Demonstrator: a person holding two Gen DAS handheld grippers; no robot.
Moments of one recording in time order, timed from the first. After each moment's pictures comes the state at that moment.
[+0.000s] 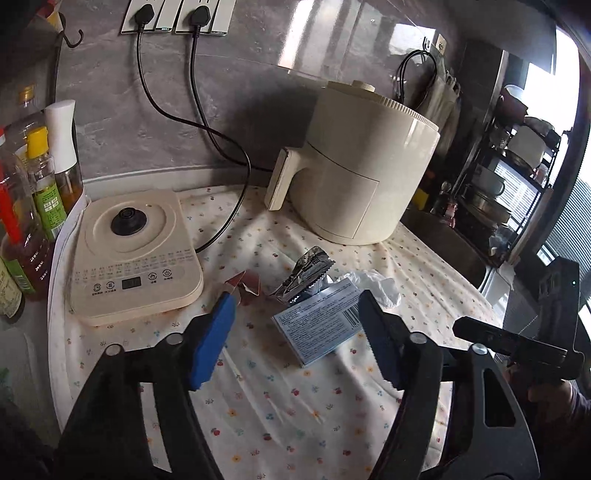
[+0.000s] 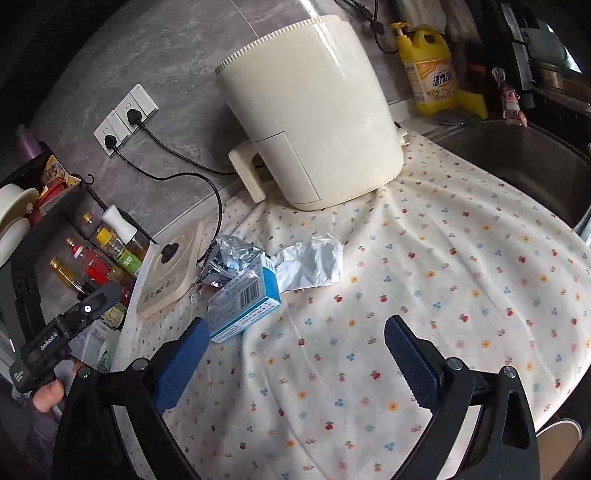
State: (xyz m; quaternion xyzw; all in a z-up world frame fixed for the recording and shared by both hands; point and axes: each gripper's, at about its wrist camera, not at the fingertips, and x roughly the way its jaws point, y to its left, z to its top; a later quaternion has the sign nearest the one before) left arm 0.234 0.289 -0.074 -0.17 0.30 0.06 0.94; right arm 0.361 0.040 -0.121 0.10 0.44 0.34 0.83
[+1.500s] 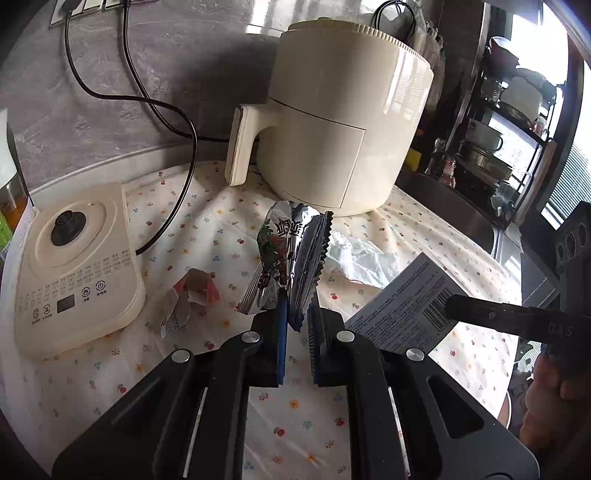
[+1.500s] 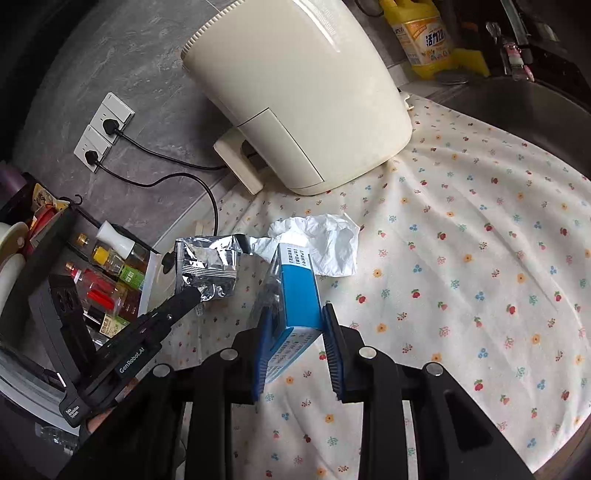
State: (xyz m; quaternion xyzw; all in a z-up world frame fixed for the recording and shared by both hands) left arm 0.299 0.262 -0.116 -0.11 0.34 0.02 0.93; right arm 0.379 0.047 -0.131 0.13 0.46 0.32 0.82
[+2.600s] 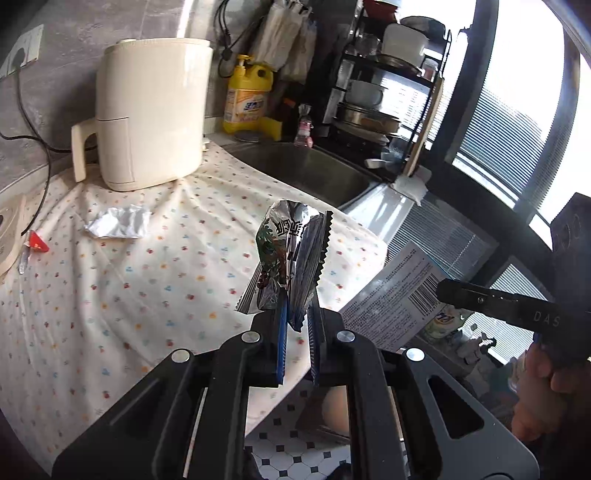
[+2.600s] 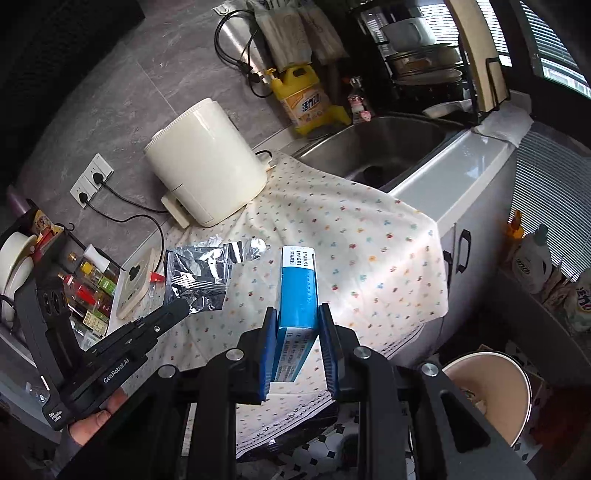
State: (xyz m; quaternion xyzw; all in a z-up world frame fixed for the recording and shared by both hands) left arm 0.248 0.002 -0.090 -0.09 0.35 -0.10 0.93; right arm 0.278 -0.234 -0.090 0.15 0.41 0.21 0.87
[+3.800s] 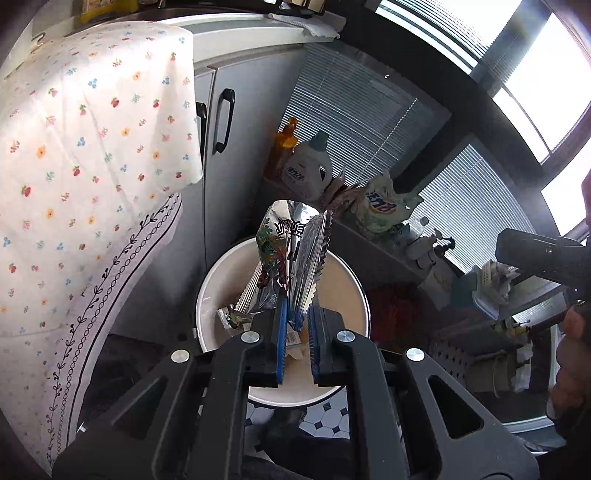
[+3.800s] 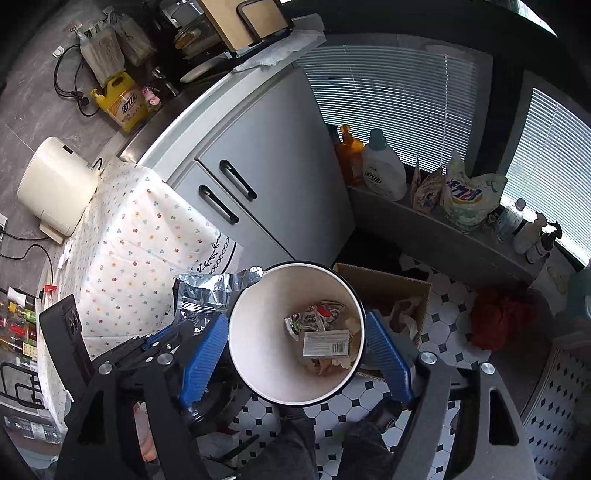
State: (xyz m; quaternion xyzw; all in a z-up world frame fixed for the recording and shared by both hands) left arm 0.253 -0.230 -0.251 -0.06 0.51 -0.24 0.83; right arm 0.219 -0.471 -0.189 0.18 0.52 0.01 0.84
